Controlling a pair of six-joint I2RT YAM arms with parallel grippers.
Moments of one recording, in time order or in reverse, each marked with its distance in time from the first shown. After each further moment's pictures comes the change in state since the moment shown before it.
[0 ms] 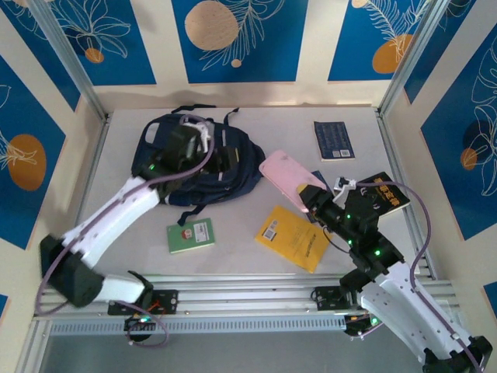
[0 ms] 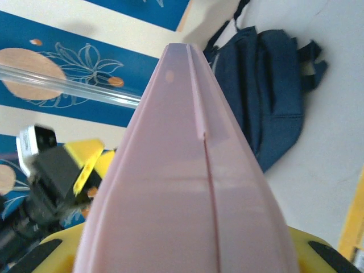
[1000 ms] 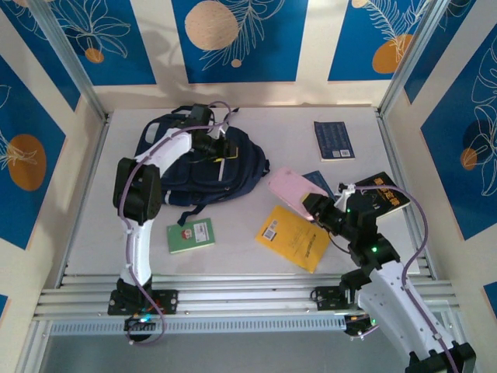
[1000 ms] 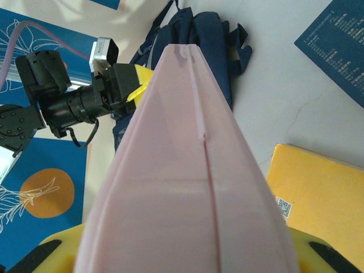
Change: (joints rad) left arm 0.227 0.750 0.503 -0.208 0.445 0.183; right arm -0.193 0.037 -0.077 -0.058 -0.213 -0.119
